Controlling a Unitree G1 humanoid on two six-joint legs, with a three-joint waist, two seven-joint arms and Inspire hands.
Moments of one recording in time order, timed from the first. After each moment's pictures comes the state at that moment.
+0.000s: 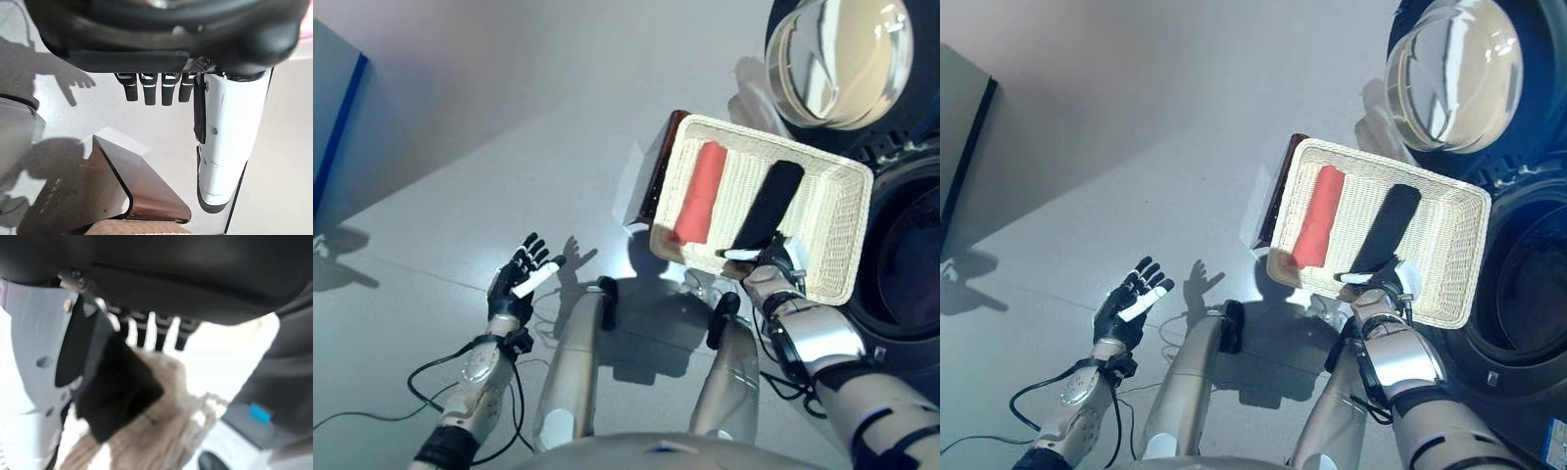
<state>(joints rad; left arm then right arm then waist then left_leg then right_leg) 0.11 0.41 -0.27 0.26 -0.75 -0.26 0.06 -0.82 -0.34 0.19 1.55 0.04 0.03 -0.52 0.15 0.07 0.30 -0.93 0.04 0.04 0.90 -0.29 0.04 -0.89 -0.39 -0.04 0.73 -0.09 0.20</state>
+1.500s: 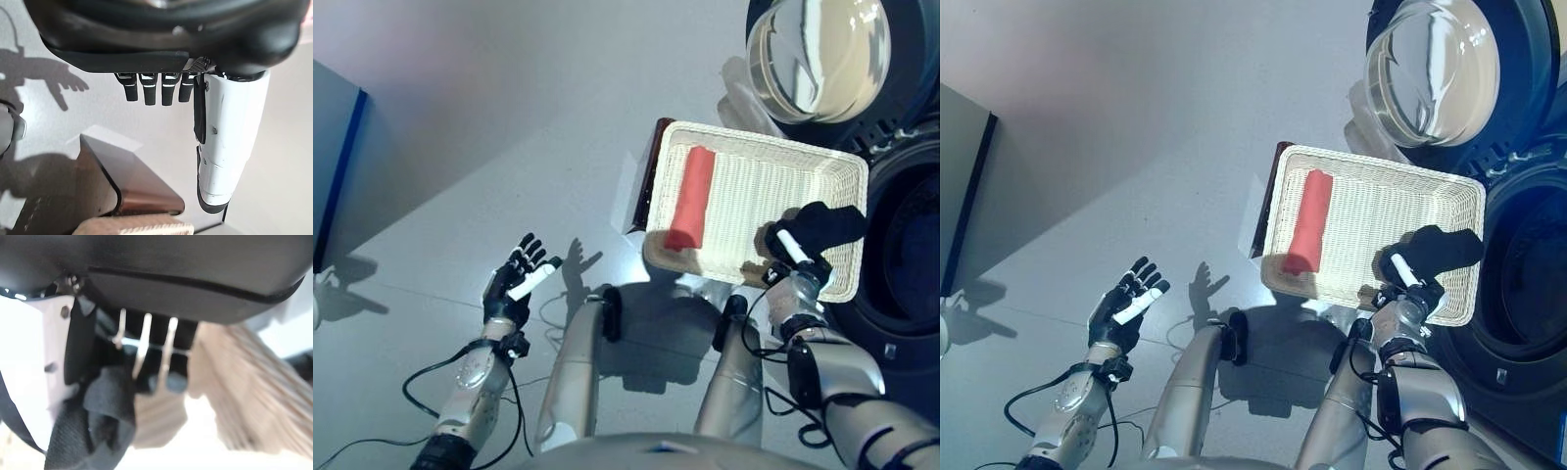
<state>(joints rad) 0.15 0.40 -0.23 0.24 -0.75 -0.27 0.07 -0.62 -0.37 -0.17 1.24 0.64 -0.25 -0.51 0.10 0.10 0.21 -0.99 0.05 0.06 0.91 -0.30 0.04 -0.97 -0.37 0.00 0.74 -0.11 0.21</state>
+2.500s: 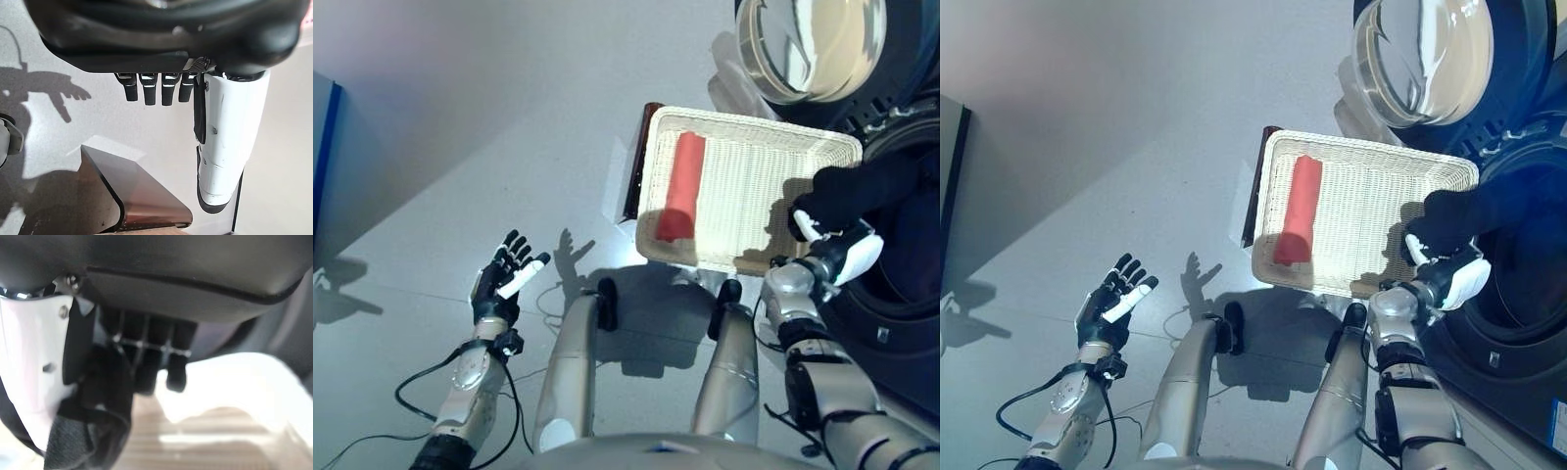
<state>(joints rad) 0.15 0.39 -0.21 0.24 -0.72 -0.31 0.12 -0.52 -0.31 -0.17 0.99 0.10 -0.22 -0.95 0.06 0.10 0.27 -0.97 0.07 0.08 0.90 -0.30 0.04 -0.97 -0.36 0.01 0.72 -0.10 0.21</state>
